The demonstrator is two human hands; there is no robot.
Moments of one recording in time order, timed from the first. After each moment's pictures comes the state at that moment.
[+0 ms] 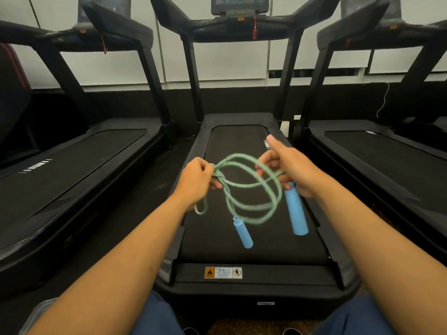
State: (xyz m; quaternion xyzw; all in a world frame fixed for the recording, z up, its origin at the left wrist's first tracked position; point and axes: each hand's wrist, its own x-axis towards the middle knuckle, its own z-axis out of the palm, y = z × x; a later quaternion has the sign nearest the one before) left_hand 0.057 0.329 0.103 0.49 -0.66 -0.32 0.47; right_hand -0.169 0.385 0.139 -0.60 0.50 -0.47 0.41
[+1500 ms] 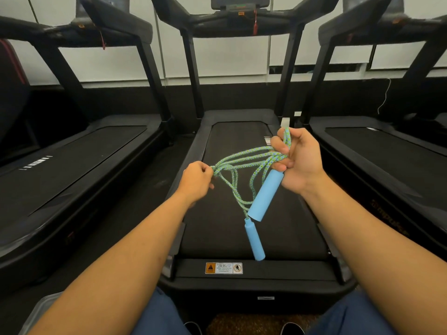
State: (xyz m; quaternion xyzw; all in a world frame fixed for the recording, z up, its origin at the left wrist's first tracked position) left_hand 0.057 0.305 0.081 0.56 -0.66 -0.26 0.42; right_hand -0.164 0.378 0.135 -0.41 0.16 -0.63 0.64
